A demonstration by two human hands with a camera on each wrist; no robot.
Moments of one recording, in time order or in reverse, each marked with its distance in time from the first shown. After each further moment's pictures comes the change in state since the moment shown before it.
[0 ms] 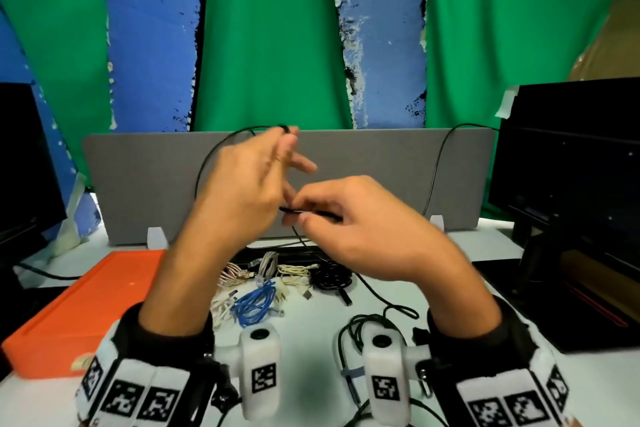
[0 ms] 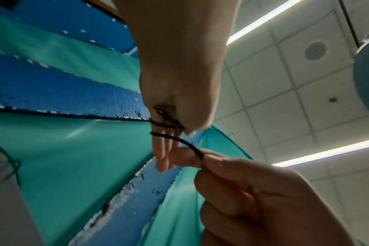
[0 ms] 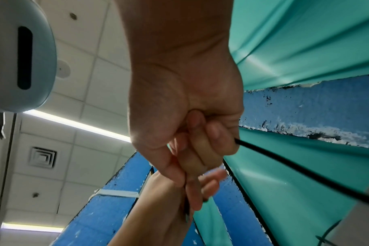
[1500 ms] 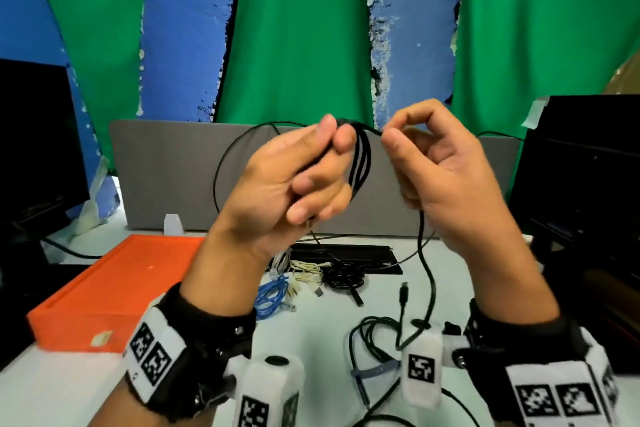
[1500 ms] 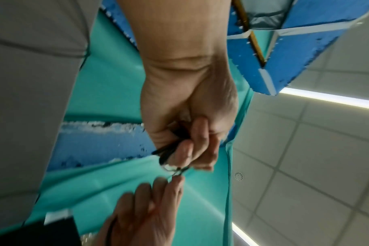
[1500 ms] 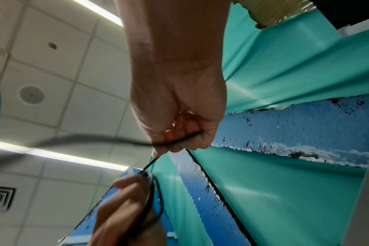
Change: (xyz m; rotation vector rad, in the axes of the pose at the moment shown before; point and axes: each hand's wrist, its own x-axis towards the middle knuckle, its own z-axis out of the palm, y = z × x) left_hand -0.005 0.023 0.001 -1.440 -0.420 -0.229; right_hand 0.005 0.026 -0.021 0.600 0.440 -0.059
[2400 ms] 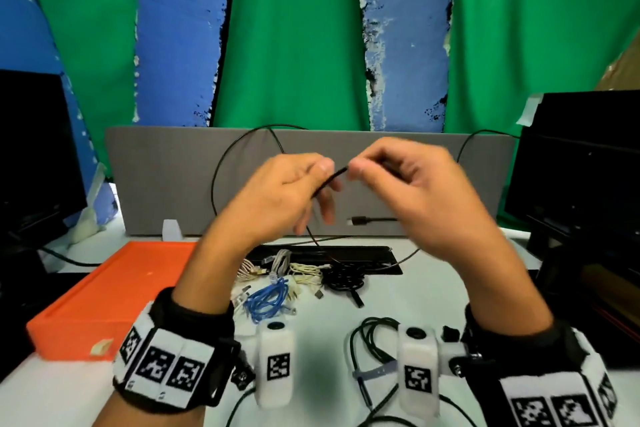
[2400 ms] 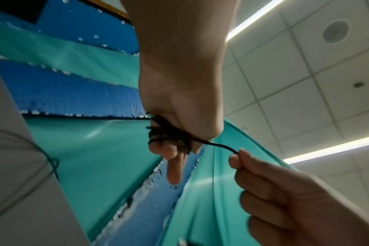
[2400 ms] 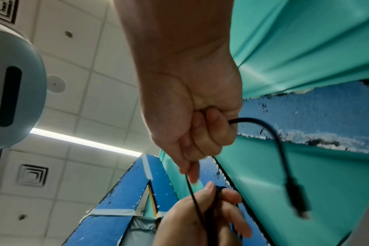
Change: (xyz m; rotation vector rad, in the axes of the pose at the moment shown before) left_hand 0.002 -0.005 -0.040 1.208 0.221 -0.050; right_hand -0.006 -0.004 0.008 -0.440 -0.080 -0.023
